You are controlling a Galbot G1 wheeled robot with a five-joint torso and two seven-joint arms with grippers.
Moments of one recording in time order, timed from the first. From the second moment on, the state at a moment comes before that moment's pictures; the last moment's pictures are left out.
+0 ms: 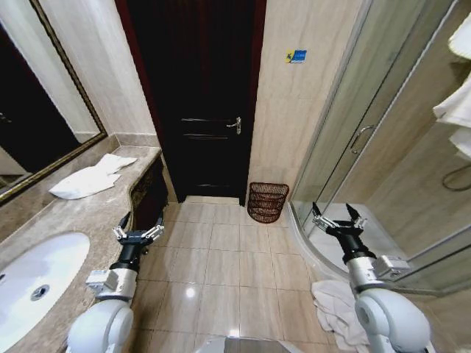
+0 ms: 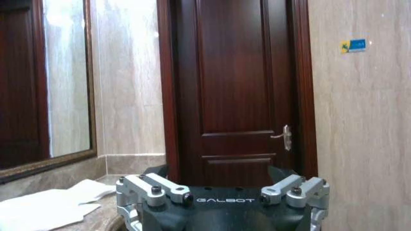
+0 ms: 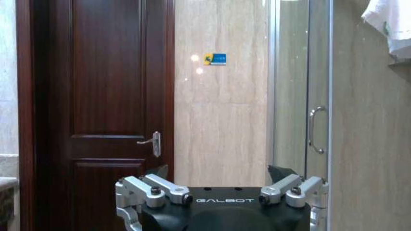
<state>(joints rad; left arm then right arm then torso) 1.75 -1.40 -0.80 -2.36 -0.22 0.03 -0.02 -1.58 1.36 0.76 2.41 0.31 -0.26 0.03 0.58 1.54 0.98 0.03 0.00</state>
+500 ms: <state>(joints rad) 1.75 -1.43 -0.79 -2.39 -0.21 0.04 -0.05 -1.56 1.36 0.77 2.39 0.31 -0.25 0.03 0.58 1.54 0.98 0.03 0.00</state>
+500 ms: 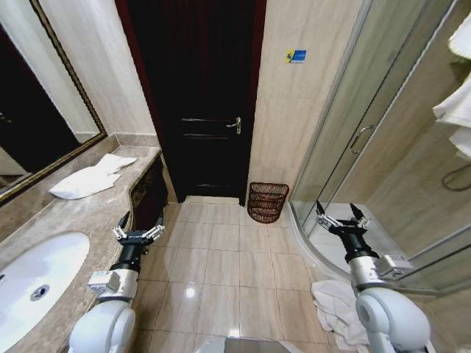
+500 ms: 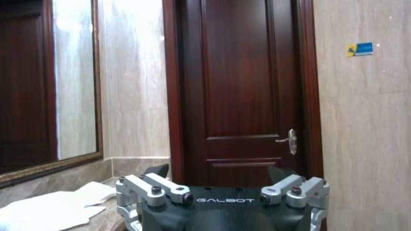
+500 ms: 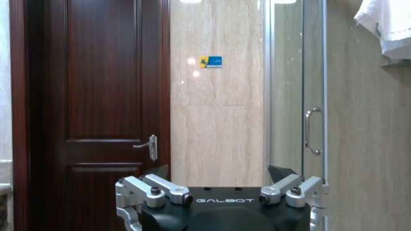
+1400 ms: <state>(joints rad) 1.73 -1.42 -0.80 -2.38 -0.21 0.02 -0.04 -1.57 1.37 0.79 2.40 0.31 -0.27 0.01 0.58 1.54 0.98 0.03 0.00</state>
